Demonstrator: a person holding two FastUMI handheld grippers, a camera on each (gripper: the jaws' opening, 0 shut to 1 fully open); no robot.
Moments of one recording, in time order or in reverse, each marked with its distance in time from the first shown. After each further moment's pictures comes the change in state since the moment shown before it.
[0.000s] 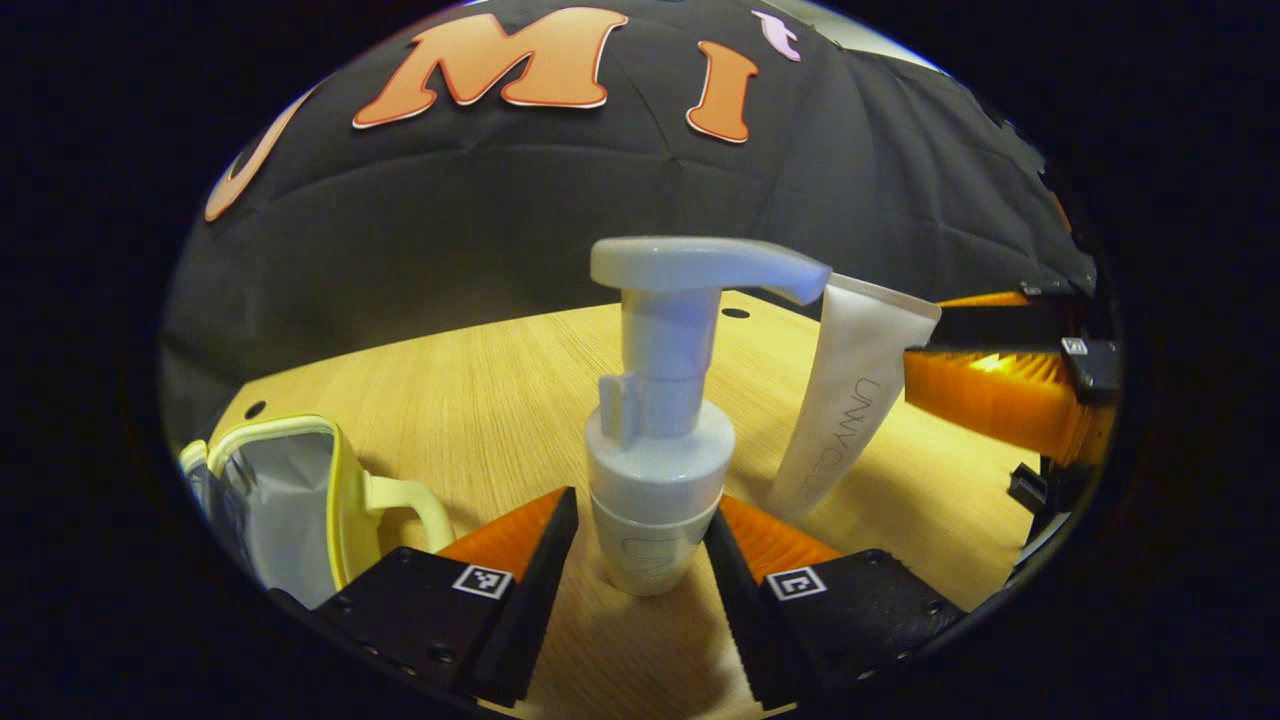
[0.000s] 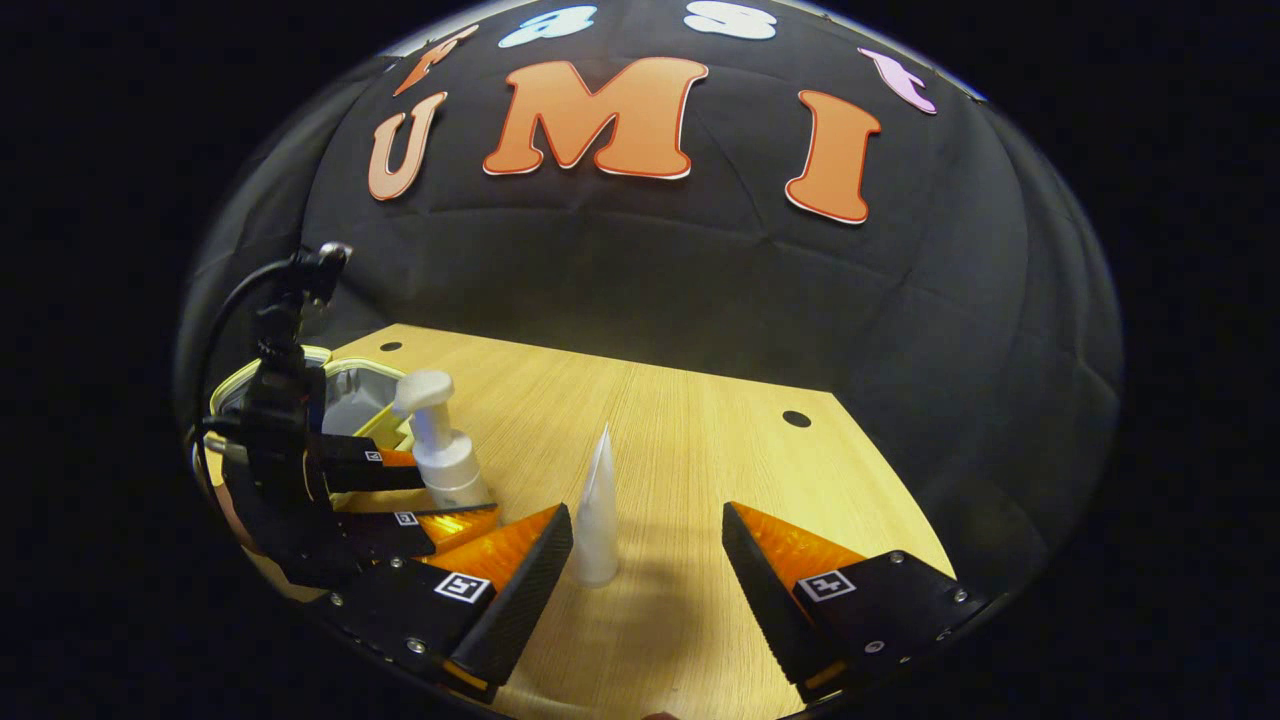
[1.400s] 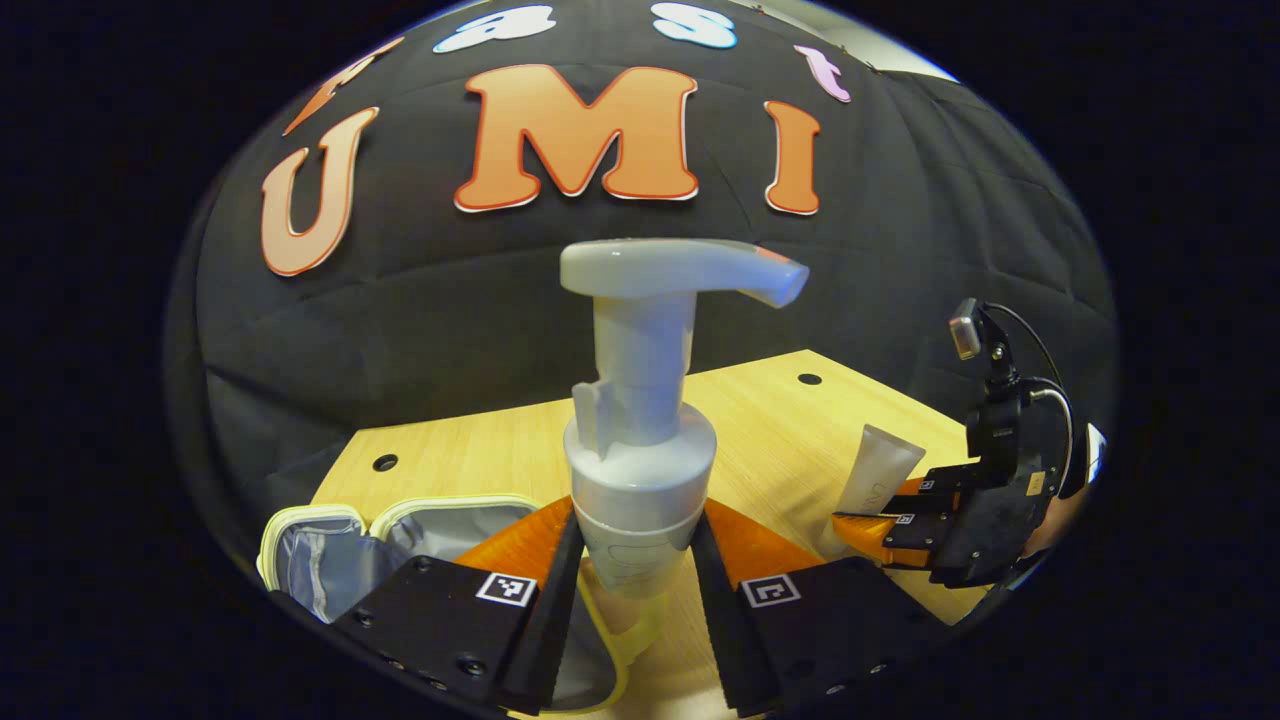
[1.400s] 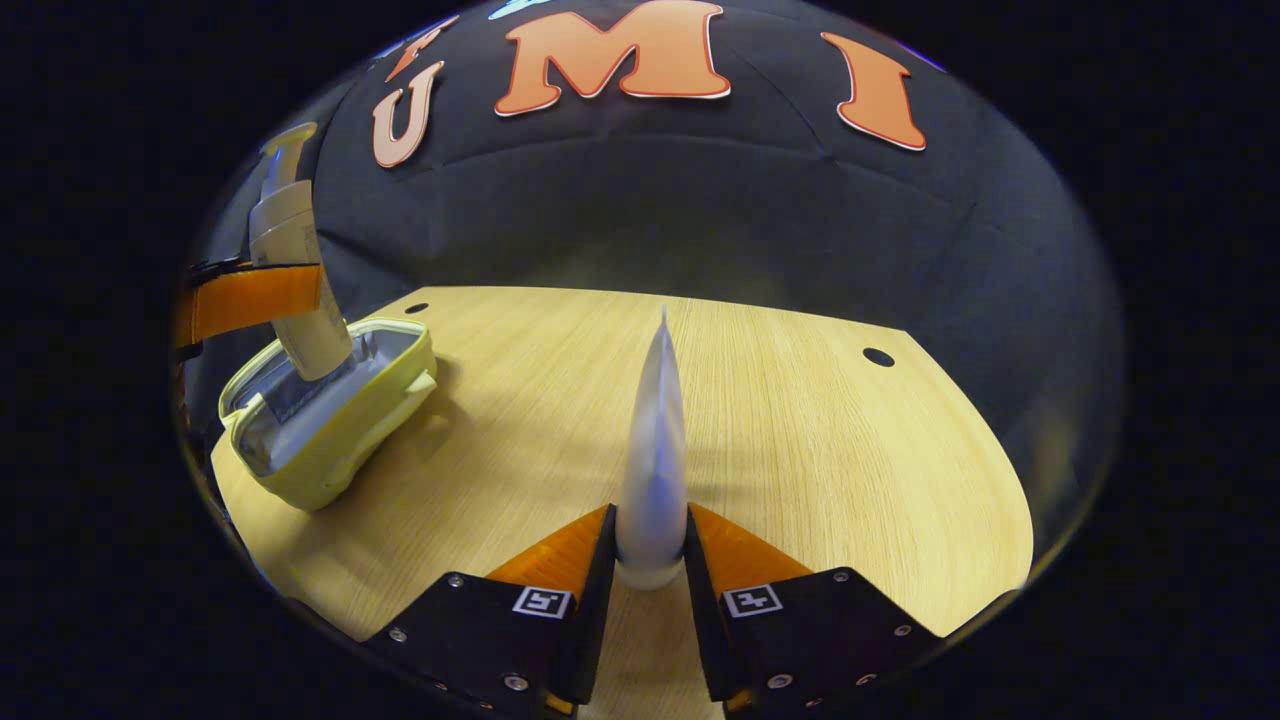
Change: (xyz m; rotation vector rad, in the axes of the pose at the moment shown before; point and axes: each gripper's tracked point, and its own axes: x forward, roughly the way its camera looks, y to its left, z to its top) left arm -0.138 0.098 0.097 -0.011 -0.093 0.252; right arm 0.047 0.054 -0.034 0.050 0.135 0.145
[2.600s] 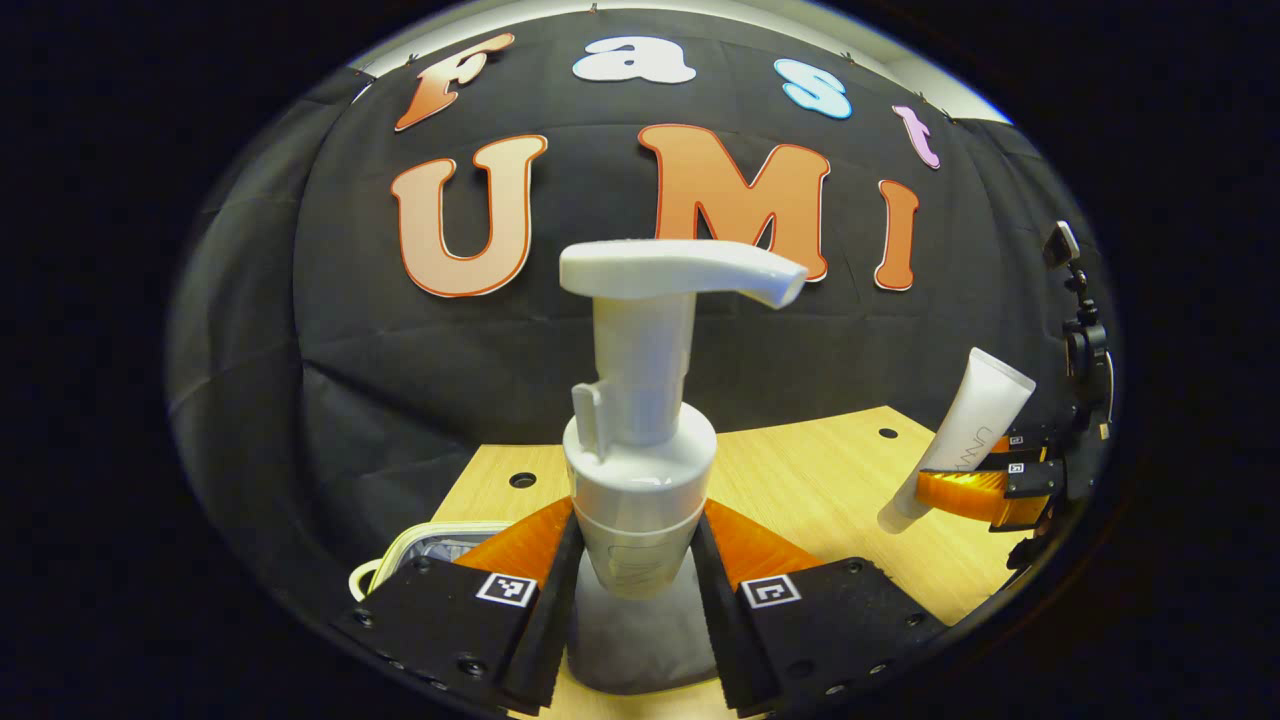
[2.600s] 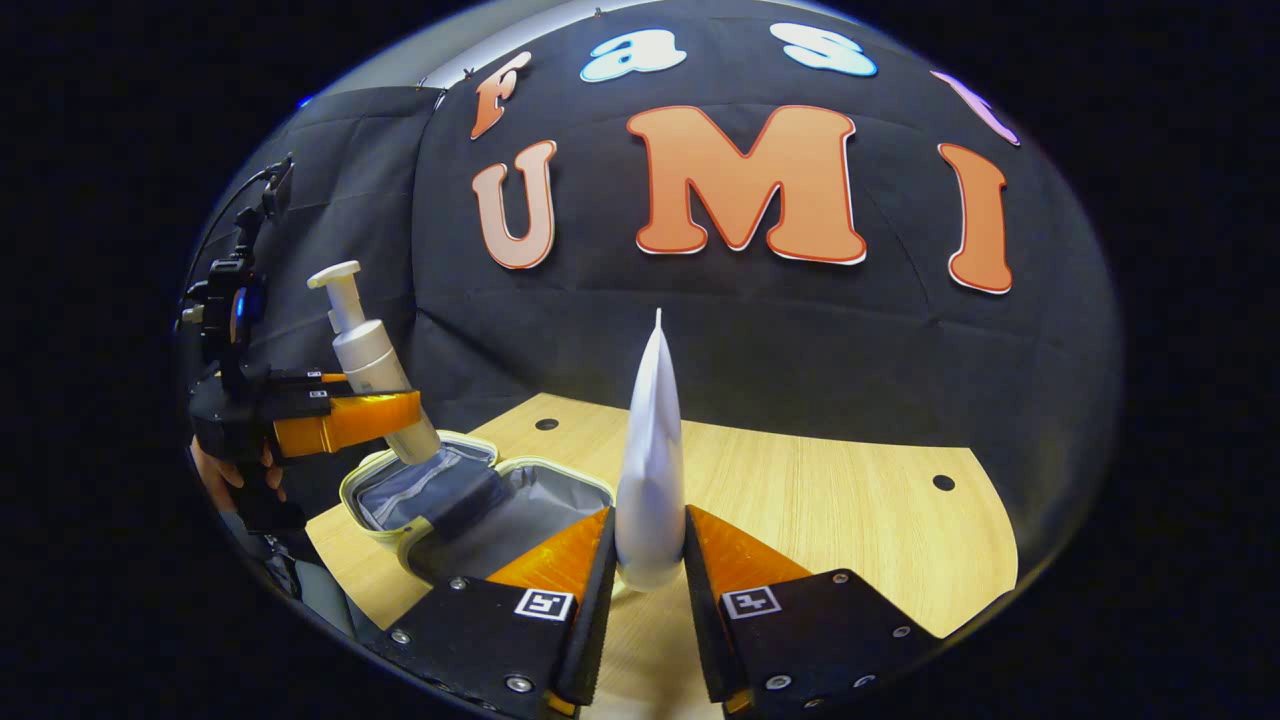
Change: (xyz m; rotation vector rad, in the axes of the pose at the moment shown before) left arm -0.114 0.159 0.043 -0.086 -0.087 0.179; right arm -0.099 0.147 0.162 -0.033 -0.252 0.203
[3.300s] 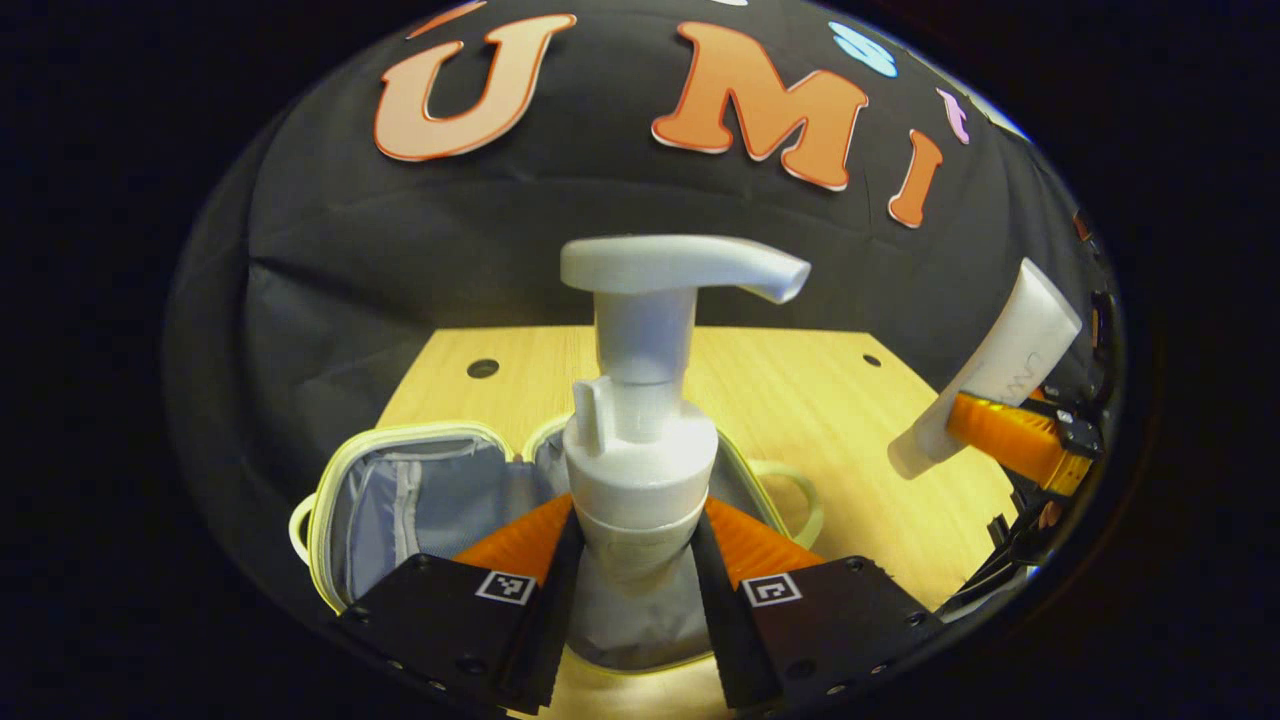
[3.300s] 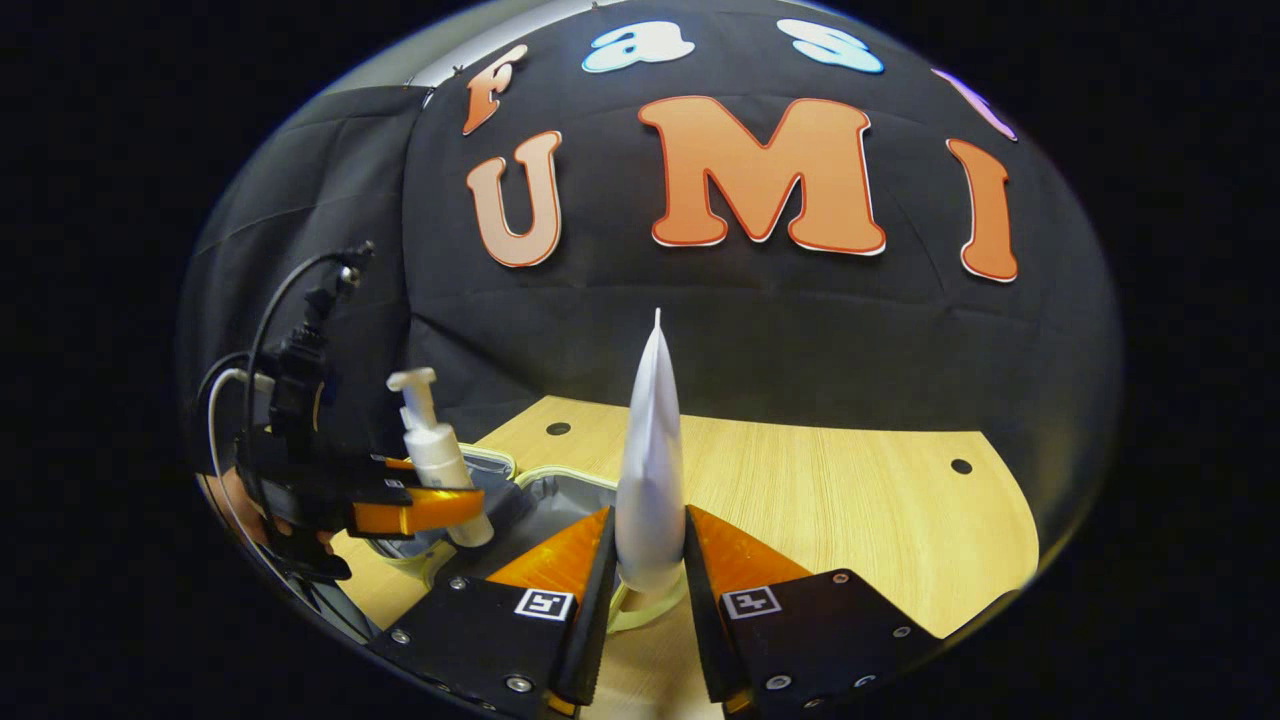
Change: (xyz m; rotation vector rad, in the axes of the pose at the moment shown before) left arm 0.045 0.002 -0.103 -0.075 0.375 -0.161; right arm 0.022 0.041 -0.010 0.053 0.040 -0.044
